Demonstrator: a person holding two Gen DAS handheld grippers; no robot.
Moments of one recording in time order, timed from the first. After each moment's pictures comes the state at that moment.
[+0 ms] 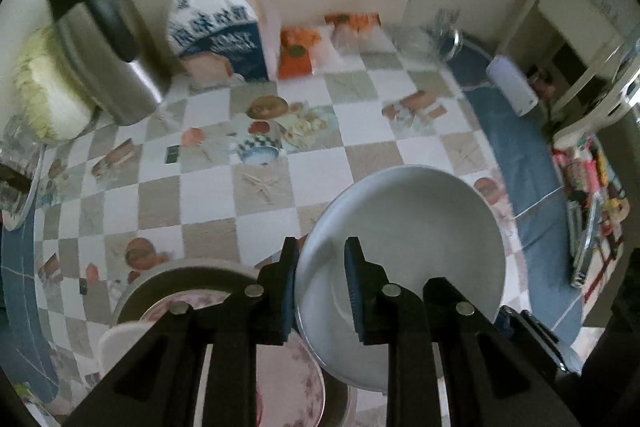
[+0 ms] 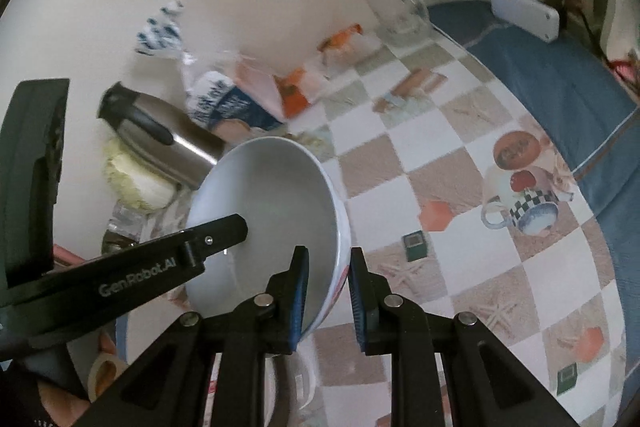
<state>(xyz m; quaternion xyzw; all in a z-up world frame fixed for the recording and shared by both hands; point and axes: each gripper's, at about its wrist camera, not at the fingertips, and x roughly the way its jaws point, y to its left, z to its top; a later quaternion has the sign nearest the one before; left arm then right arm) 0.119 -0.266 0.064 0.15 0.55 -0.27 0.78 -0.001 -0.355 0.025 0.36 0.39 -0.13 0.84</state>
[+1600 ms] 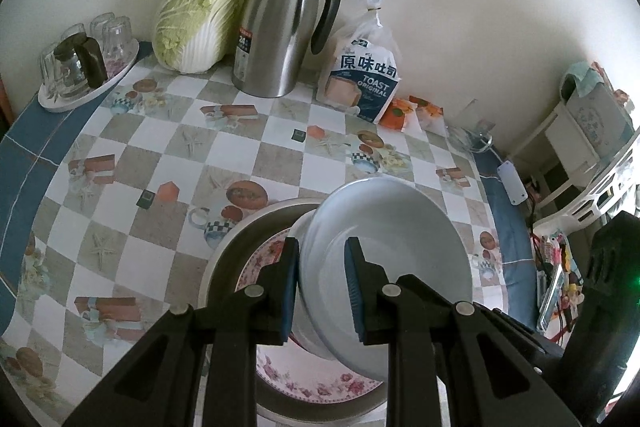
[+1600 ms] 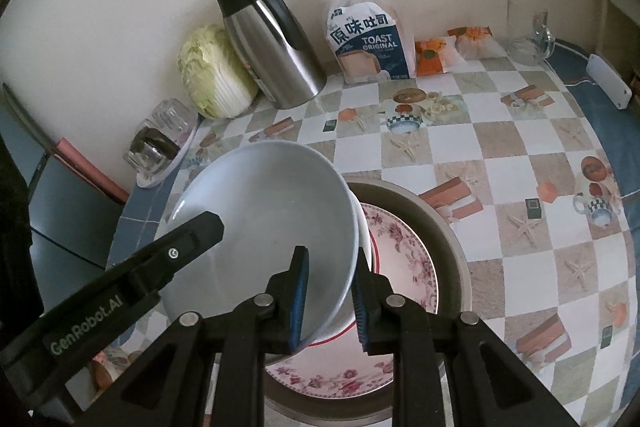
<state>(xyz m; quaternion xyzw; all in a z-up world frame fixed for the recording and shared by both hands) 0.100 -0.067 0.078 -0.05 0.49 -0.23 0.84 0.033 -0.191 0.064 0.23 0.44 -0.05 0.87</state>
